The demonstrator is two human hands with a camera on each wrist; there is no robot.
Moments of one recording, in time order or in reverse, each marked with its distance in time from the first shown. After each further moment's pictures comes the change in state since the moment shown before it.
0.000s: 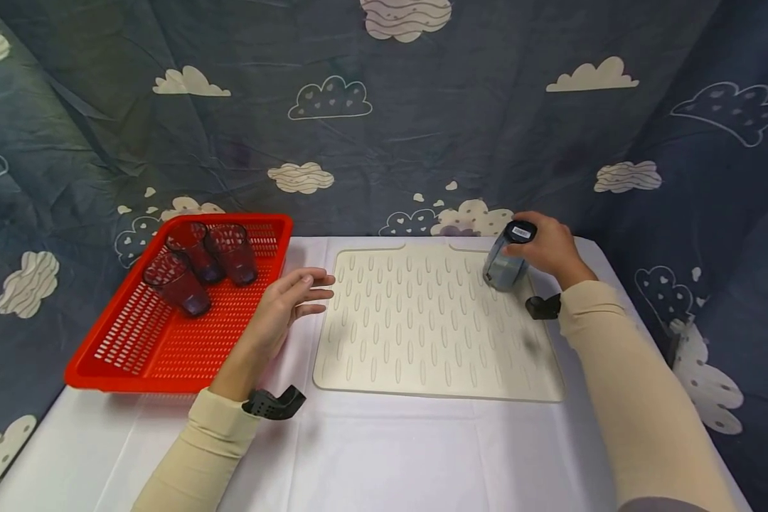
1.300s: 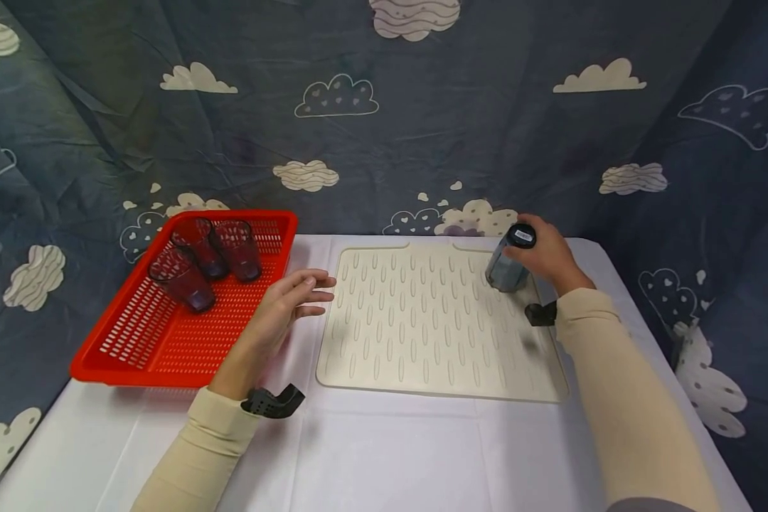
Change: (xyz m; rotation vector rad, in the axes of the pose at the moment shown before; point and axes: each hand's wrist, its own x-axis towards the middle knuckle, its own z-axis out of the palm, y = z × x) left_hand -0.003 -0.003 -0.007 0.029 -0.023 -0.024; right_hand 0.004 0.006 0.017 0.066 -0.014 0.006
